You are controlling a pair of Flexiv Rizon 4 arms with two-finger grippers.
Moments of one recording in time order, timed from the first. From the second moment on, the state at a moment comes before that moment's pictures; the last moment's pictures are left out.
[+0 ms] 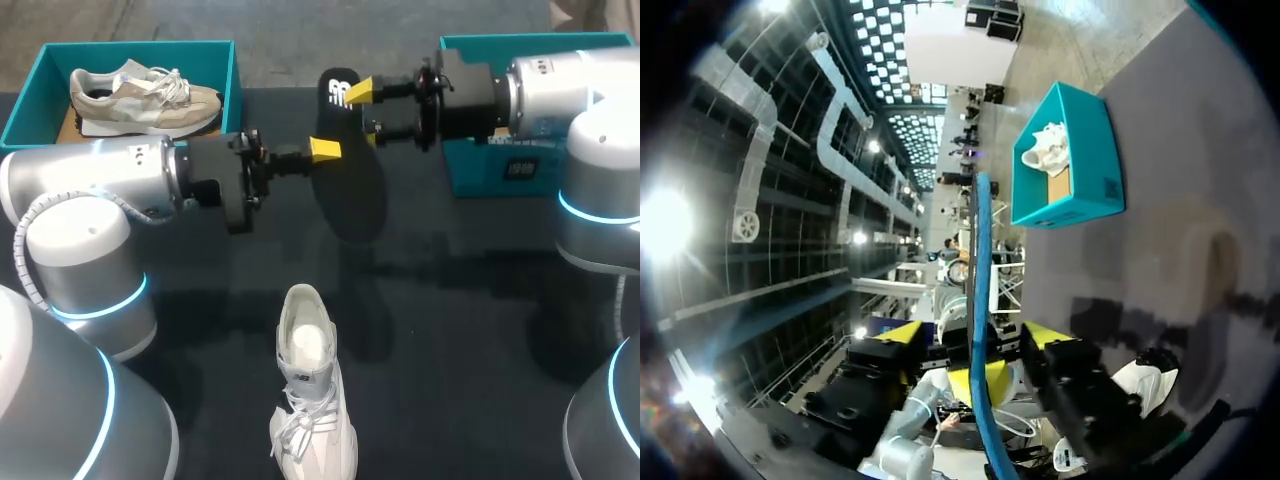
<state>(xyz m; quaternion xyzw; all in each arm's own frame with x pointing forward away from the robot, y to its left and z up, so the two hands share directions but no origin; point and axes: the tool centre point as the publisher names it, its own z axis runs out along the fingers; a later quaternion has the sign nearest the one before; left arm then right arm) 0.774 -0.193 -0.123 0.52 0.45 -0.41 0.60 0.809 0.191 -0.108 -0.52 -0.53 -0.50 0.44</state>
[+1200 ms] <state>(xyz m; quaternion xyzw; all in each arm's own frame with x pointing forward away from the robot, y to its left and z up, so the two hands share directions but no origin) 0.775 -0.110 -0.143 0.39 0.62 -0.57 0.37 0.791 0.181 -0.120 -0.52 -0.53 -0.51 0.44</state>
